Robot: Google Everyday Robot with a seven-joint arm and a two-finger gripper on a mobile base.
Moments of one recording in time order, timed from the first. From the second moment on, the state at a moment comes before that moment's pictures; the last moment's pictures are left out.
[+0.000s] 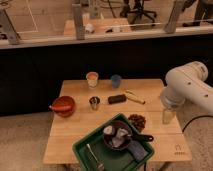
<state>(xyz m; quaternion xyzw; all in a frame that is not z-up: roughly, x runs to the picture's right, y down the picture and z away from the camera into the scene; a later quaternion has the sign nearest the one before) 0.286 0.106 0.684 -0.28 0.02 0.02 0.96</state>
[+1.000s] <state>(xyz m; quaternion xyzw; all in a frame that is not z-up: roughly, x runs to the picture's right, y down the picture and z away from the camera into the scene) 0.176 0.018 0.722 -0.24 -0.10 -0.11 0.96</state>
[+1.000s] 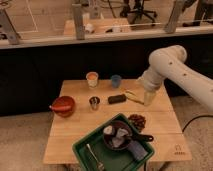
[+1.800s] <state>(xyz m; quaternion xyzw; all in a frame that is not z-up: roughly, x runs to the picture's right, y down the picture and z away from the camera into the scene) 0.173 0.016 0.725 -0.24 -0.10 -0.11 0.96</state>
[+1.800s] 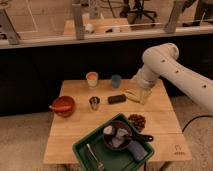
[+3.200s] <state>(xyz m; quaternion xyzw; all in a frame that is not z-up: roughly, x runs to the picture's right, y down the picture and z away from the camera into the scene) 0.078 0.023 0.886 -0.28 -0.11 -0.12 0.95</state>
